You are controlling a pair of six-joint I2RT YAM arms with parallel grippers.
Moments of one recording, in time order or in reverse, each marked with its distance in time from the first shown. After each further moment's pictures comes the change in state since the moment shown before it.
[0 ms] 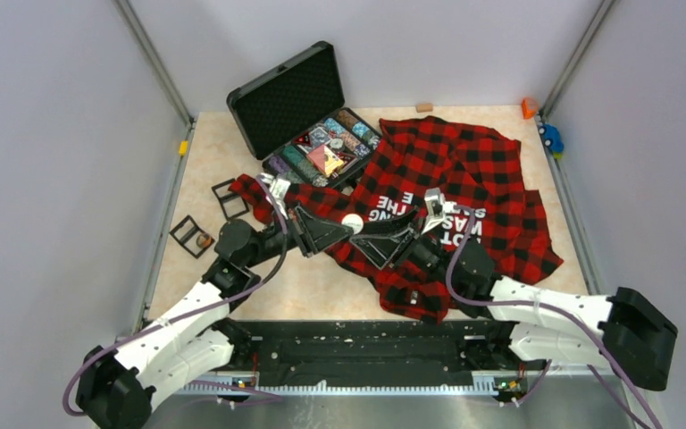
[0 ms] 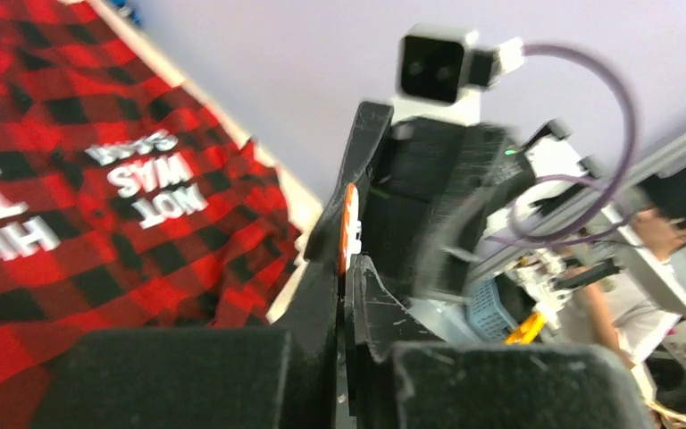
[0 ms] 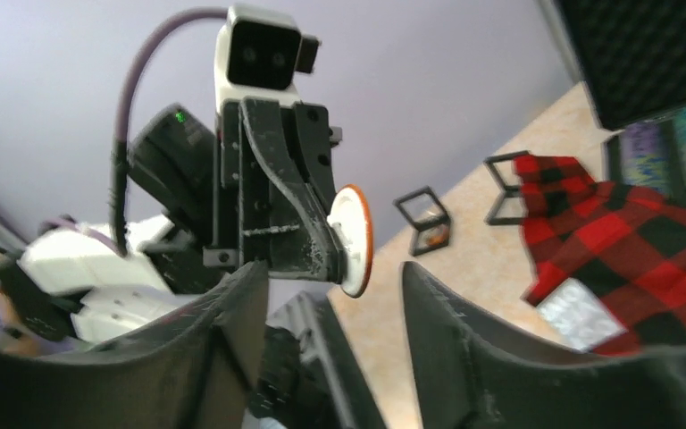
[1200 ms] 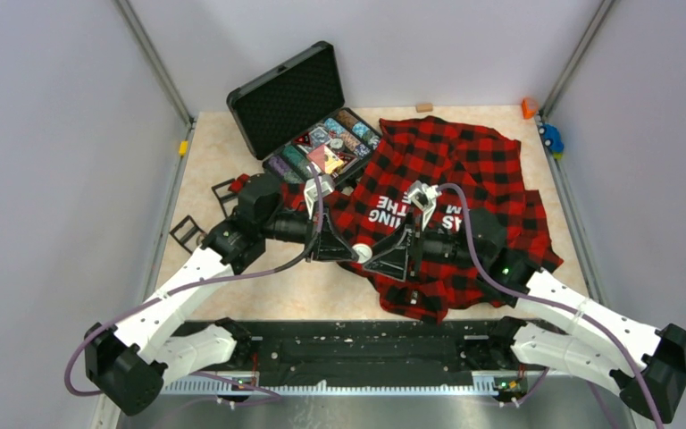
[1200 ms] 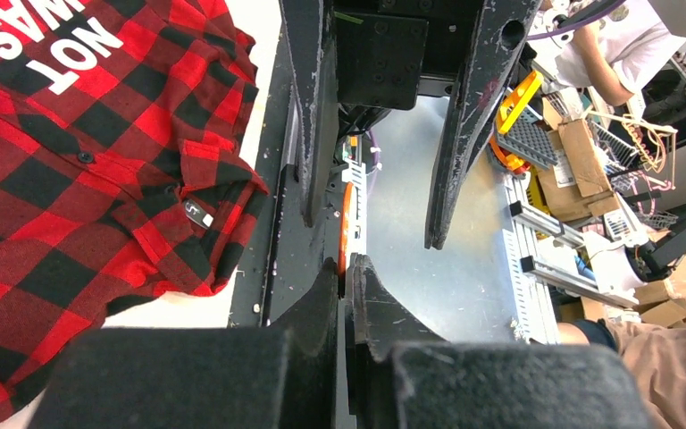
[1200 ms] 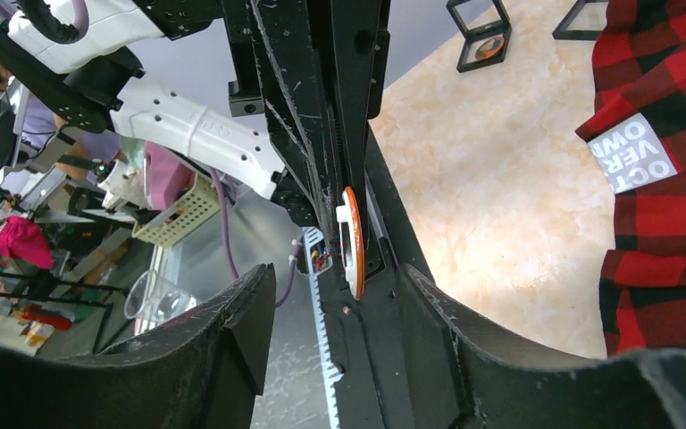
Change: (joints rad) left arm 0.003 0.201 0.421 -0.790 0.478 0.552; right arm -0.159 -0.201 0.261 -0.872 -0.517 -0.081
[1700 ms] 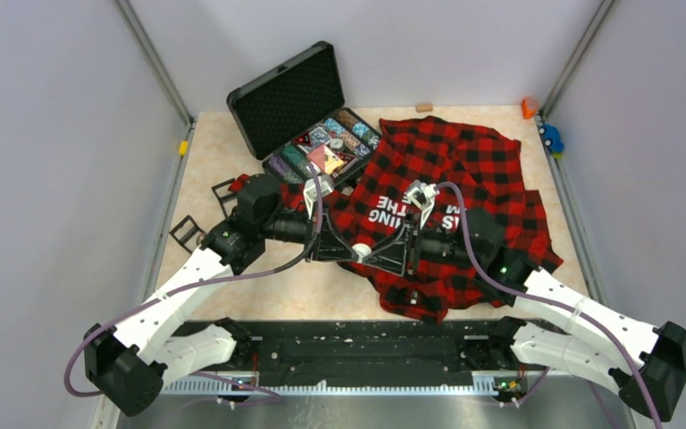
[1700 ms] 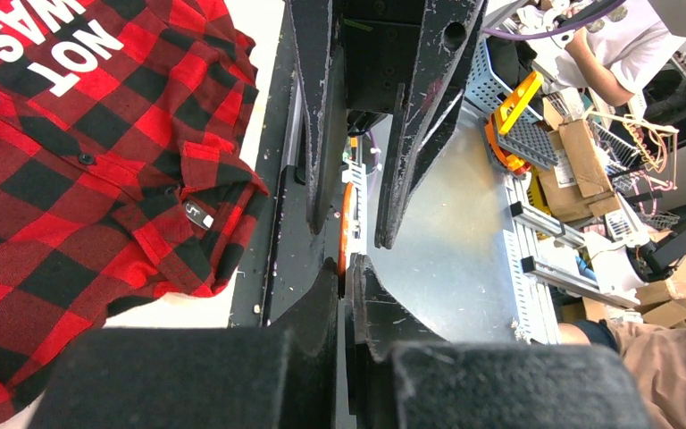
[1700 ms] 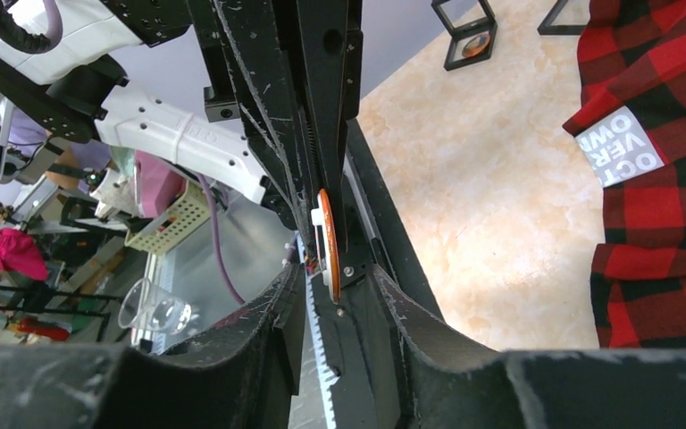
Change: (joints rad) left arm 0.000 -0.005 0.000 0.000 -0.003 0.000; right arm 0.000 0.014 0.002 -0.002 0.024 0.006
